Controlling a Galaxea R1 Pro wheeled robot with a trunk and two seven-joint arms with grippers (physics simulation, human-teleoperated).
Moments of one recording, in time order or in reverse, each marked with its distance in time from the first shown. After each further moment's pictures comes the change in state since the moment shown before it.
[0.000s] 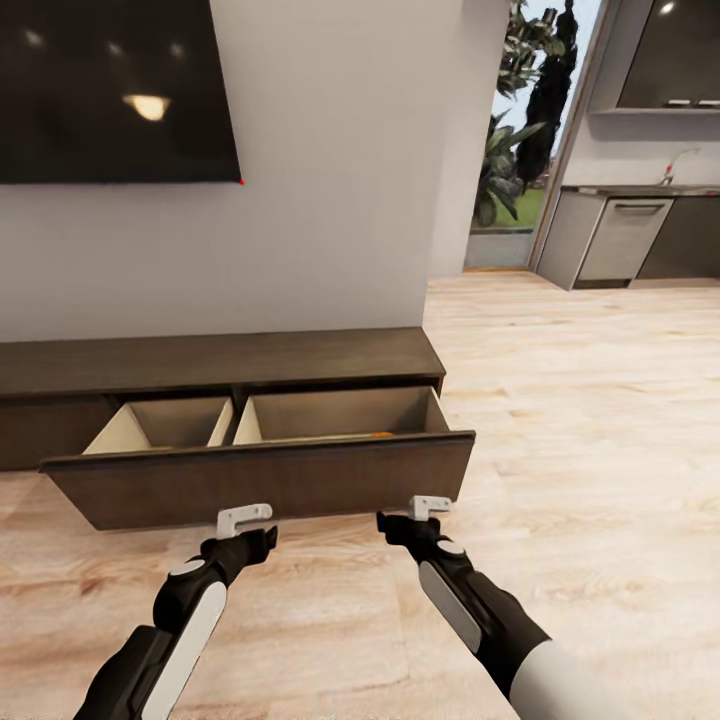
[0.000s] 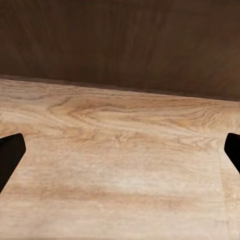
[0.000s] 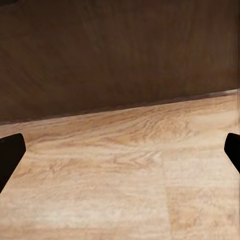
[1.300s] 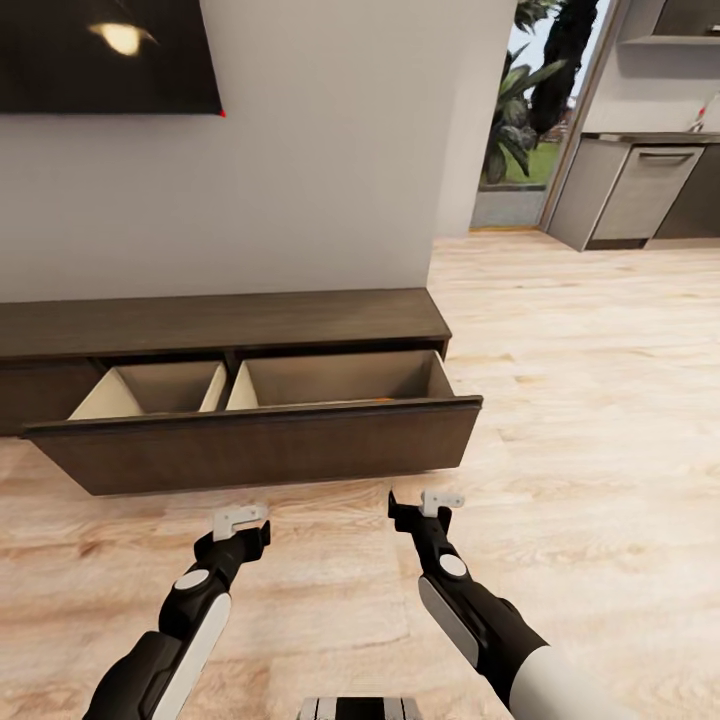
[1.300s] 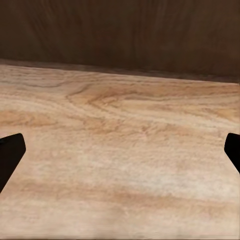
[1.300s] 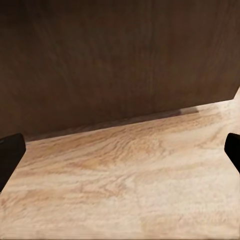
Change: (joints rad) left arm 0.002 0.002 -0.015 0.078 -0.102 -0.178 0.004; right arm 0.002 0.001 0.038 0.076 0.091 -0.346 -0.065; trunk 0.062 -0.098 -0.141
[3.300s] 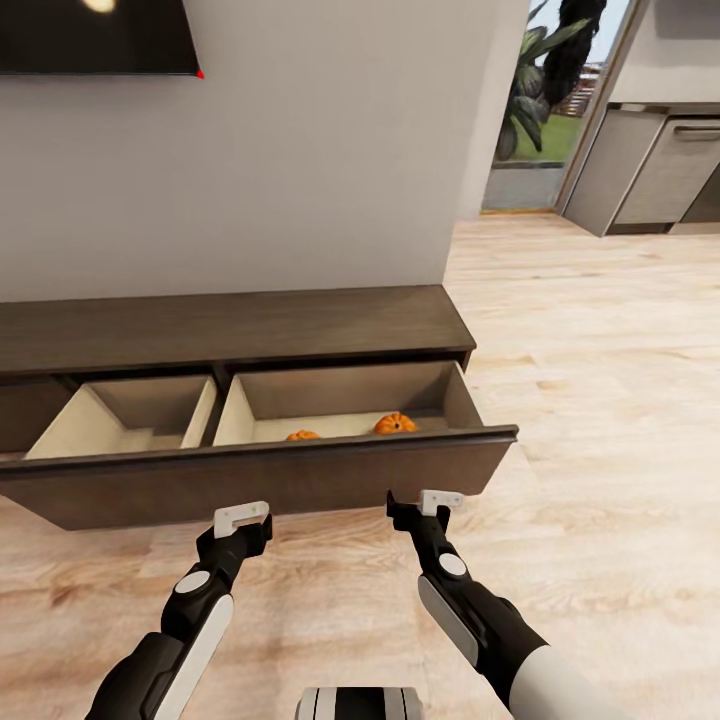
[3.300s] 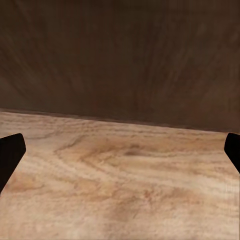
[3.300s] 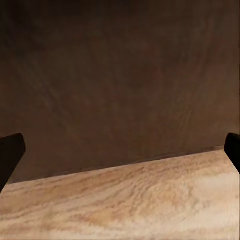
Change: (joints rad) left arm 0.001 0.001 -0.014 0.001 0.001 -0.069 -0.003; right arm 0.000 0.000 0.000 -0.008 -0.003 -0.002 0.008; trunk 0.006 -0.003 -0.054
